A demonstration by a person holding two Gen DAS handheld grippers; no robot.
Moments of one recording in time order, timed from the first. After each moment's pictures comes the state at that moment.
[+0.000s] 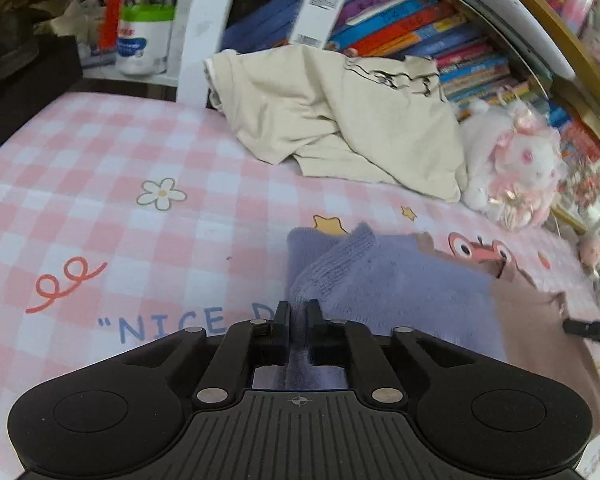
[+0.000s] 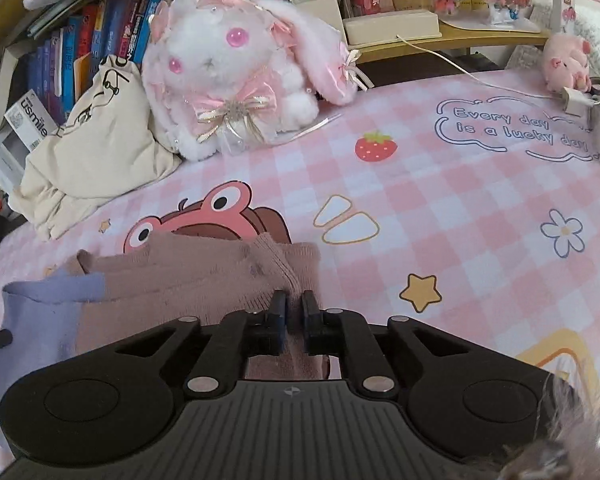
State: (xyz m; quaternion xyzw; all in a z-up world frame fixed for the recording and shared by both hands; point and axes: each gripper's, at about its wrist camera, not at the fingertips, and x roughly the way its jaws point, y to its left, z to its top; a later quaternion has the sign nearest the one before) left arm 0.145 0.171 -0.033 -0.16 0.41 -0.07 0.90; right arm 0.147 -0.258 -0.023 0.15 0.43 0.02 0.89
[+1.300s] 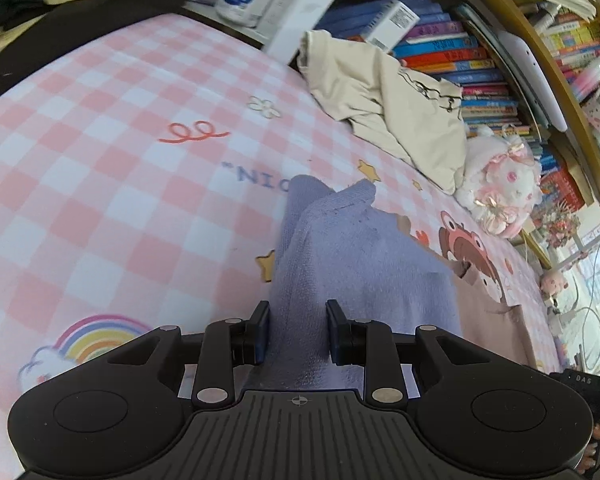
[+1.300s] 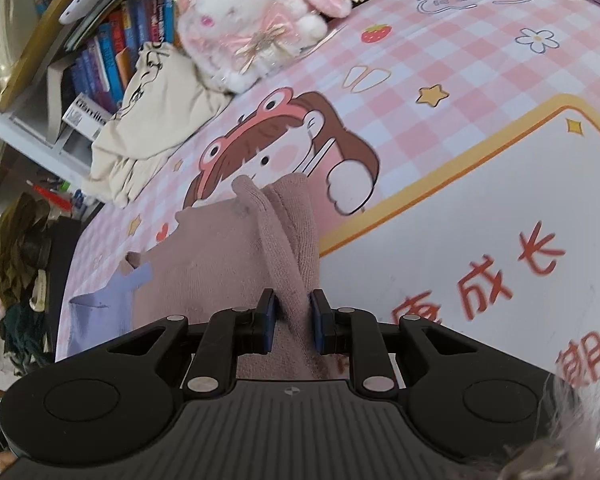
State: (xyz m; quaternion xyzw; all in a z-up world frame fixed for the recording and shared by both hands) left arm 0.024 0.236 -0.046 -0.27 0.42 -0.05 0.87; right arm 0.035 -0.237 -0.034 0.30 0.45 0.07 0.84
